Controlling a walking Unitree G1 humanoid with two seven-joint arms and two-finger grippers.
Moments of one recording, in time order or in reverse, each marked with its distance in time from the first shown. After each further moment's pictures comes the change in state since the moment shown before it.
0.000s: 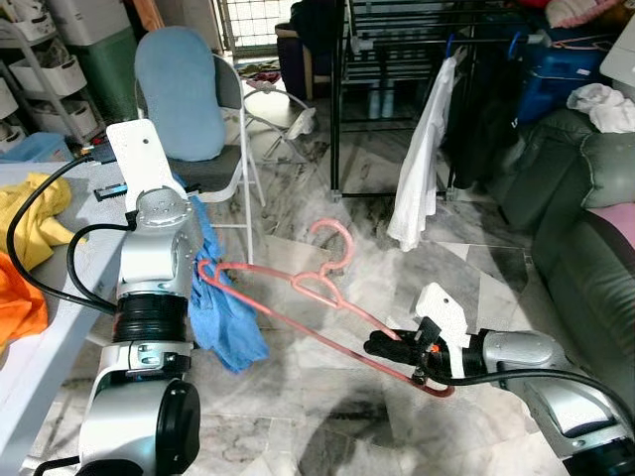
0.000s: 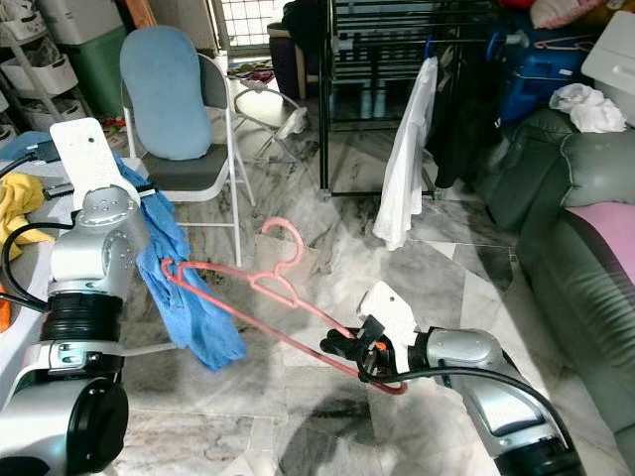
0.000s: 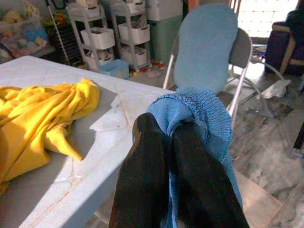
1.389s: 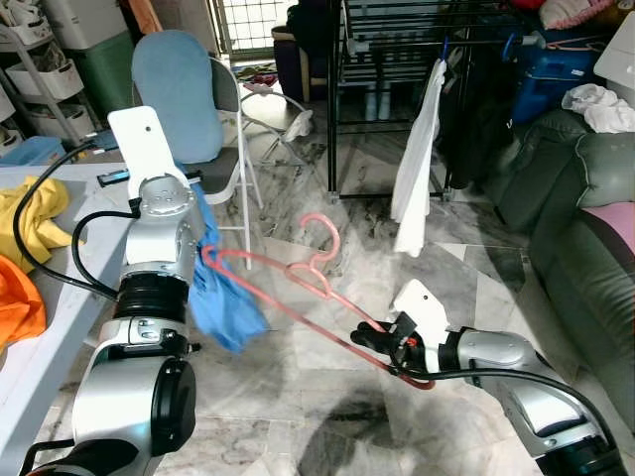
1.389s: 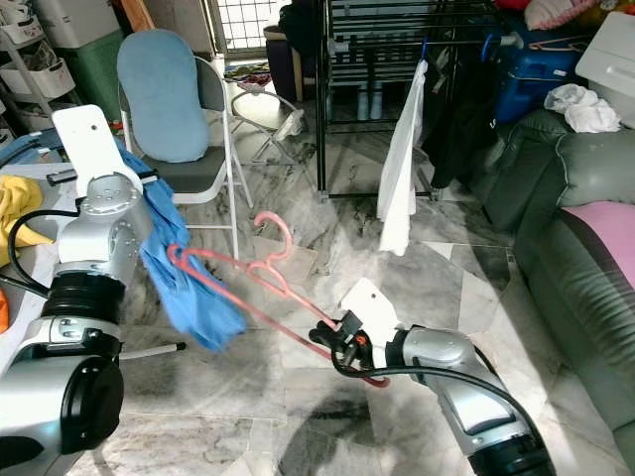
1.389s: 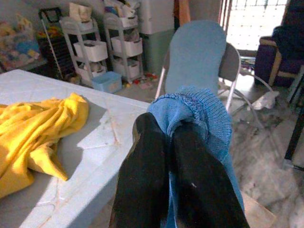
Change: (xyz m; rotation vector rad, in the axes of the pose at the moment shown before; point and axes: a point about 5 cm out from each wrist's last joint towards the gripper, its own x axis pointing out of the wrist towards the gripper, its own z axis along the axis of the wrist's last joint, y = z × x) left arm 0.013 -0.007 0.006 -0.007 -0.043 -0.019; right arm 0.018 0.000 0.002 -0.007 0.007 -0.119
